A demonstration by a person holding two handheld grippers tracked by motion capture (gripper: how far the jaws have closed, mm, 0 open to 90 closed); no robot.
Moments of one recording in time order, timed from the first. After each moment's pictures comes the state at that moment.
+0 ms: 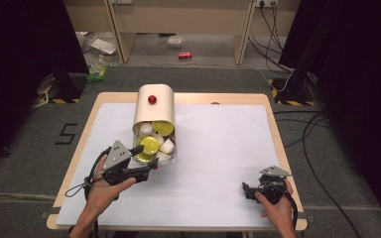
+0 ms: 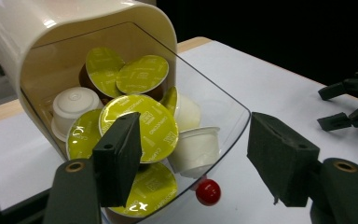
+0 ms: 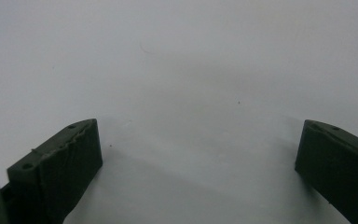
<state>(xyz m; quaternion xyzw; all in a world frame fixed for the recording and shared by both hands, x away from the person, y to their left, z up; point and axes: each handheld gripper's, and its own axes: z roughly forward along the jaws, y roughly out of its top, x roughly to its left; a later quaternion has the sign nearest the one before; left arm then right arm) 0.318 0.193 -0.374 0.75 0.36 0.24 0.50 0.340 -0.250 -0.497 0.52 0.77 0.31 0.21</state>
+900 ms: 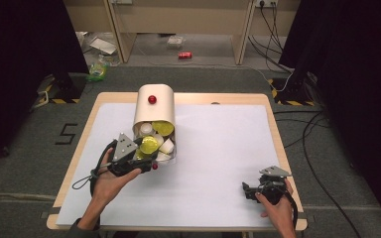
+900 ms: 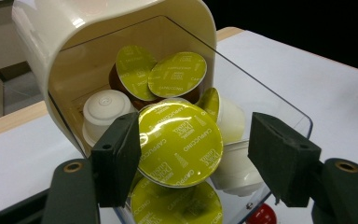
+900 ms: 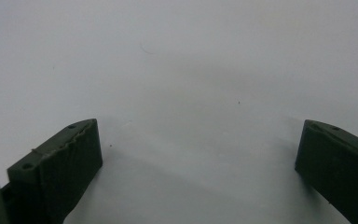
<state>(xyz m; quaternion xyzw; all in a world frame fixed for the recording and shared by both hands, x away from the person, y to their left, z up) 0.341 0.186 -0.378 0.75 0.38 0.28 0.46 0.340 -0.250 -0.497 0.51 0.77 0.31 0.21</state>
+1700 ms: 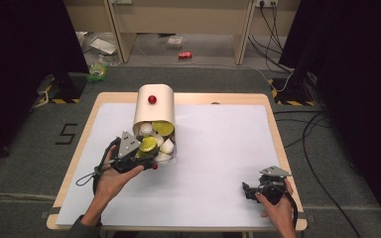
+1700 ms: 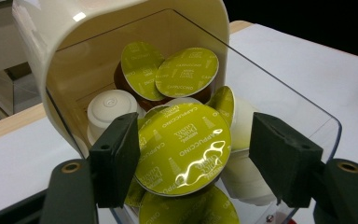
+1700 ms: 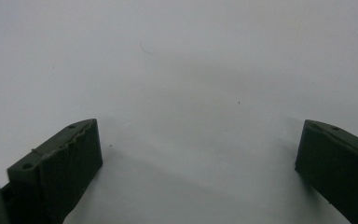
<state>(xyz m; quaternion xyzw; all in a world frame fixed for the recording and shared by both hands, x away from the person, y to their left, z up) 0.351 0.182 -0.383 0.75 0.38 0.29 0.45 0.340 -0.250 -0.497 0.51 0.77 0.31 0.21</state>
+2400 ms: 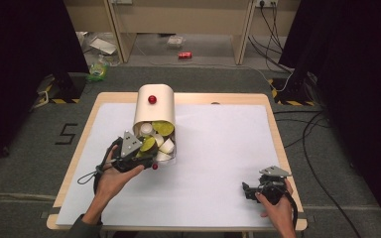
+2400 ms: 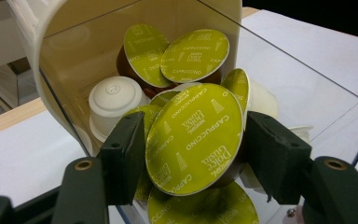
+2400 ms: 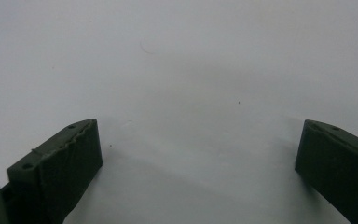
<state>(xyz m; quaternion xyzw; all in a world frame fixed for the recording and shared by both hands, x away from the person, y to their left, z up) 0.357 0.183 -0.390 0.76 0.38 0.29 0.43 0.340 -0.250 -0.497 0.52 0.77 0.31 0.21</state>
